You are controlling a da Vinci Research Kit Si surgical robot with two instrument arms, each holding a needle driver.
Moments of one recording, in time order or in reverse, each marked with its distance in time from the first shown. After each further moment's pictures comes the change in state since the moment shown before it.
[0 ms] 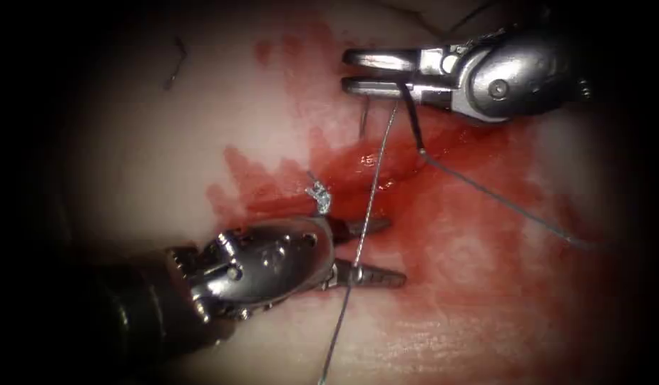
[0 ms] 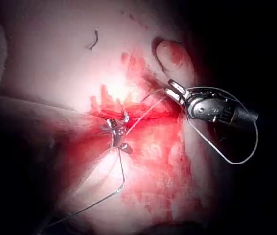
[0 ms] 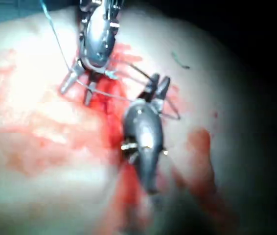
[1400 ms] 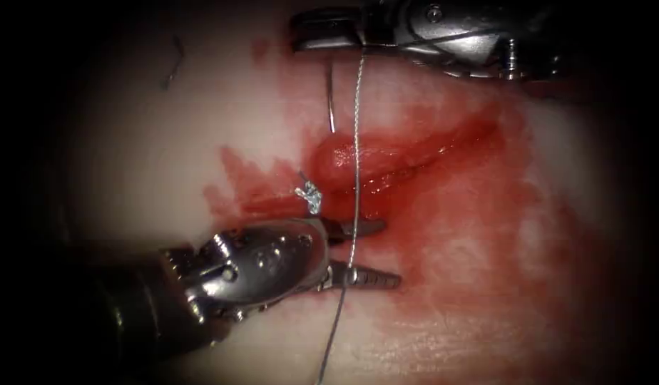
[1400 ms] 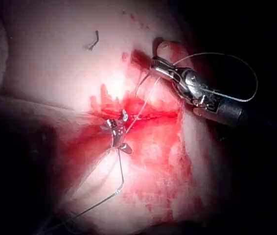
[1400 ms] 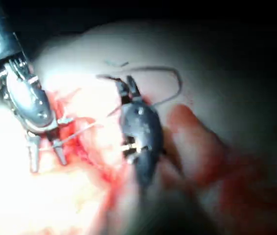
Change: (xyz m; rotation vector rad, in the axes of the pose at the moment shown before) right arm -0.005 0.004 0.004 0.084 -0.125 0.507; left arm 0.000 0.000 0.000 -0.003 -0.005 -0.001
